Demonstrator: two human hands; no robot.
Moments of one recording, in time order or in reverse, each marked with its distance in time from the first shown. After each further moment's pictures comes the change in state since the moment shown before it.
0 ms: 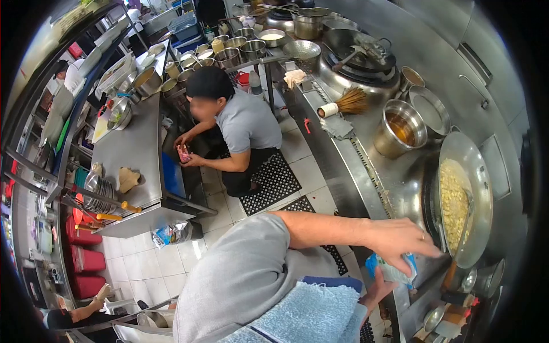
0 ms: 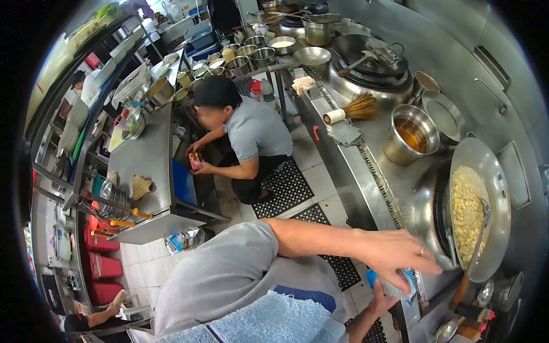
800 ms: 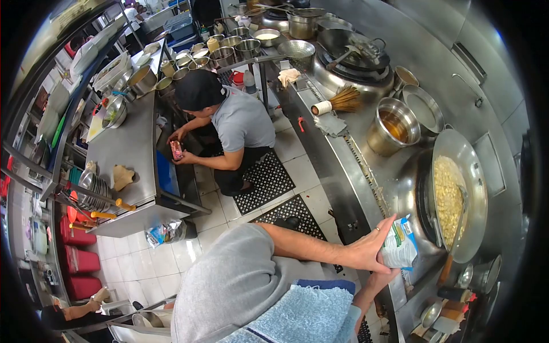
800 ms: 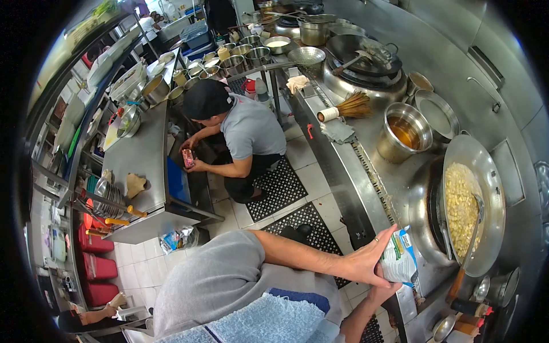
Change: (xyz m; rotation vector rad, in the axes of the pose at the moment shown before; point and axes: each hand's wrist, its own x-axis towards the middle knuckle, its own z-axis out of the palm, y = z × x) left_hand -0.067 -0.001 0.096 -0.185 0.405 -0.581; right_hand 0.020 -0.015 0.028 -0.131 0.025 -0.055
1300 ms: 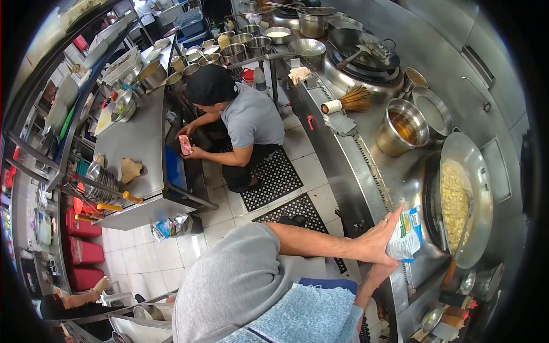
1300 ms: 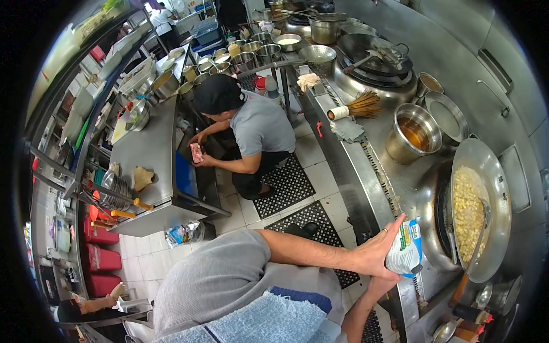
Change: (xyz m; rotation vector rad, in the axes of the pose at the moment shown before) left_hand 0.016 -0.001 -0.007 0.070 0.029 -0.112; right_hand 0.002 0.005 0.028 -0.155 0.012 -0.121
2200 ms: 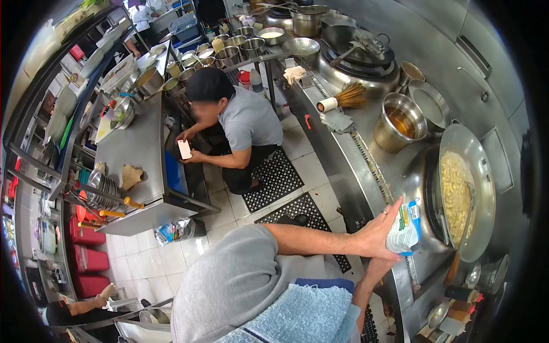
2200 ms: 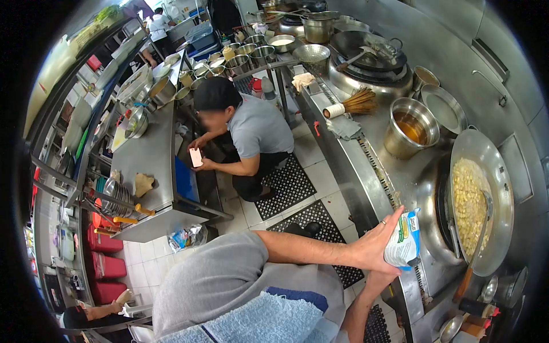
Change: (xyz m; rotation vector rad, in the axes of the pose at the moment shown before) left_hand 0.003 0.001 -0.007 0.066 0.058 0.064; right_hand -0.002 0.000 0.007 -0.053 -0.064 -0.022
